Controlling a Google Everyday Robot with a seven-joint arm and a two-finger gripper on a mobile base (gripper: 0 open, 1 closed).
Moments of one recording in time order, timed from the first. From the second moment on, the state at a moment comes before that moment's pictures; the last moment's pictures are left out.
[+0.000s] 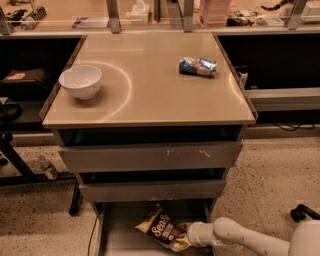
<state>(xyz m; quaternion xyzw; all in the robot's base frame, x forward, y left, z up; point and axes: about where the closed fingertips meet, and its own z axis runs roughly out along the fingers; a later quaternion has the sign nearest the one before) 0.481 -0.086 0.196 -0.54 0.74 0.23 0.34</state>
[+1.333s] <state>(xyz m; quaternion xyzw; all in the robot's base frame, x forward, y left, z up) 0.480 -0.081 0.180 -0.53 0.74 0.22 0.35</state>
